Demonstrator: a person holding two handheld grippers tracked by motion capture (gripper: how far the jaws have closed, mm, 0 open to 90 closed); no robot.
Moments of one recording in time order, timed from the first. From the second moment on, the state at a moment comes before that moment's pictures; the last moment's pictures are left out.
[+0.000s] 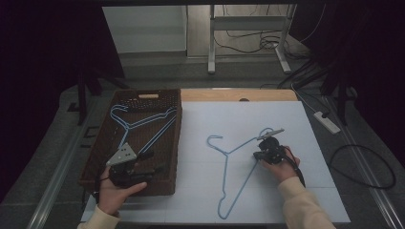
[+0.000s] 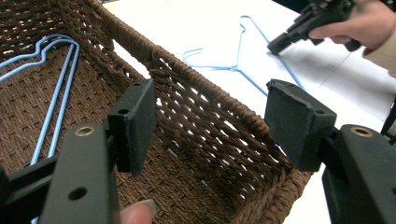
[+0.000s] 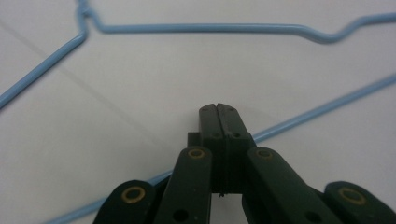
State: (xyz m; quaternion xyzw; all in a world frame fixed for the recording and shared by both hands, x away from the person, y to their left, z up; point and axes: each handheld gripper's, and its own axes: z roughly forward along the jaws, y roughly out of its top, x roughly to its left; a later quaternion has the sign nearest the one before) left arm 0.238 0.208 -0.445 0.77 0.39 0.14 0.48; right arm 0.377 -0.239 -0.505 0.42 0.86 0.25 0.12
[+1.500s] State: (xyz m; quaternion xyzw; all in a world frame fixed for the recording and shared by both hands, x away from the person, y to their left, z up) left arm 0.237 0.201 -0.447 0.78 0.38 0.14 0.49; right arm 0.389 -0.223 -0.480 0.40 0.84 0.34 0.11
